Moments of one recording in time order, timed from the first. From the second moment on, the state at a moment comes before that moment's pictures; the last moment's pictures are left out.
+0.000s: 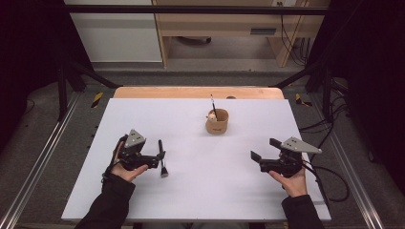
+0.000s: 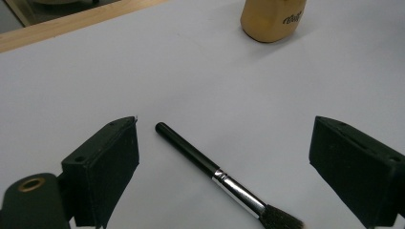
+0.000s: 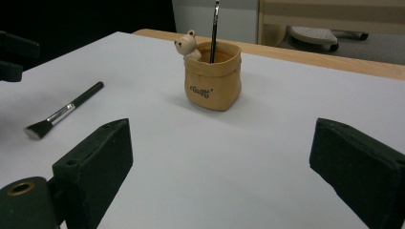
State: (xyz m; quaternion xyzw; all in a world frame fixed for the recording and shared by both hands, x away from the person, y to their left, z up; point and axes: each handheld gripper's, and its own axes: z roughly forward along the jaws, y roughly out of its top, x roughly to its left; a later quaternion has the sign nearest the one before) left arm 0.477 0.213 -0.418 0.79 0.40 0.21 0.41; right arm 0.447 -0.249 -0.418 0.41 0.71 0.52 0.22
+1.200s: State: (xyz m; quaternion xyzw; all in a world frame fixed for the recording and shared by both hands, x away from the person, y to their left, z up) left arm 0.504 0.189 -0.461 0.84 0.43 0.18 0.29; right arm 0.446 -0.249 -0.417 0.41 0.71 0.52 0.22
